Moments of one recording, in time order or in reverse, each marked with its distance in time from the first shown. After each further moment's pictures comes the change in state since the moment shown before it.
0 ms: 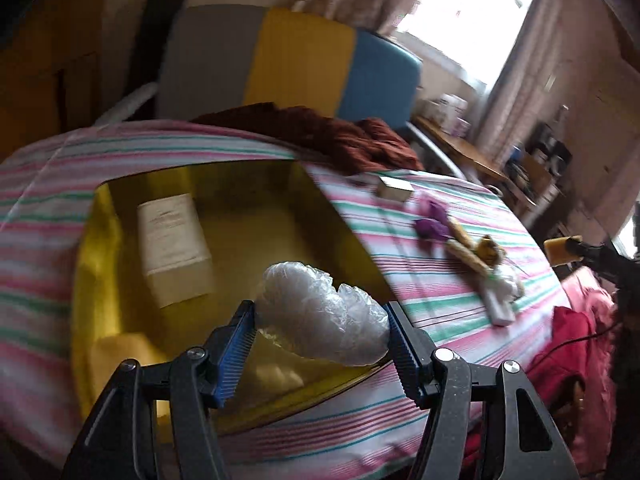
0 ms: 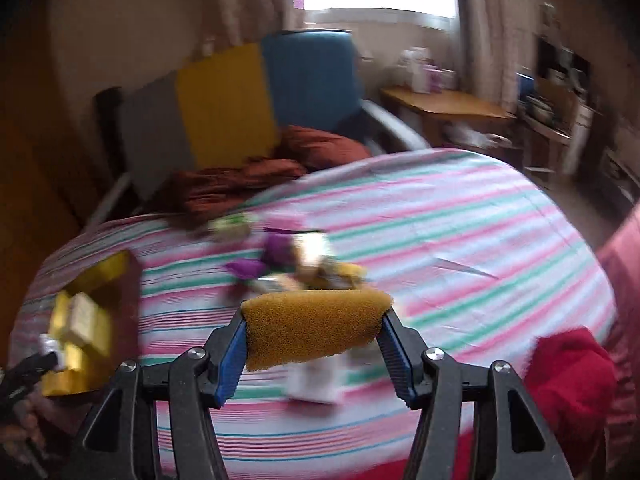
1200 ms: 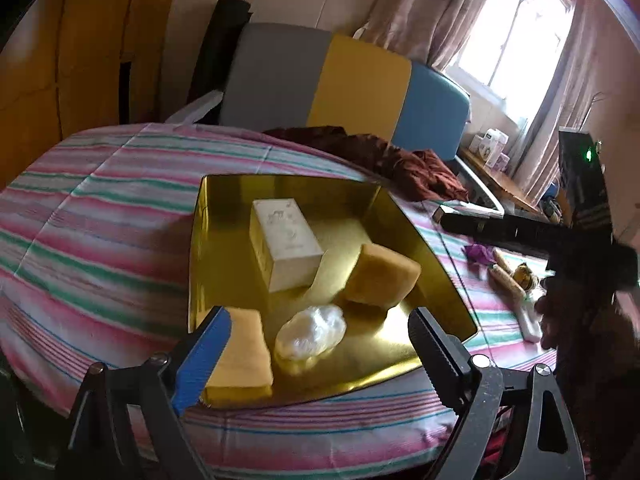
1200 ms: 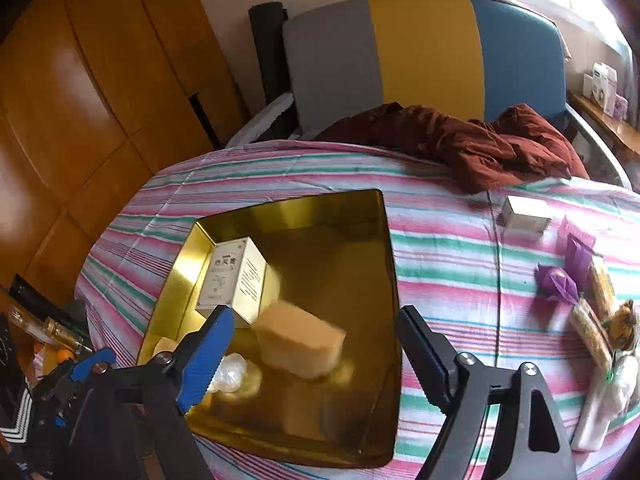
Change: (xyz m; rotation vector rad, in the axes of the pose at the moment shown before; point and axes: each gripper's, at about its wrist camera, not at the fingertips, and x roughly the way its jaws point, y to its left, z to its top) left arm -0.051 0.058 -0.019 -0.084 -0.093 0.114; right arm 0.107 0.256 -0.024 -0.250 0.173 0.348
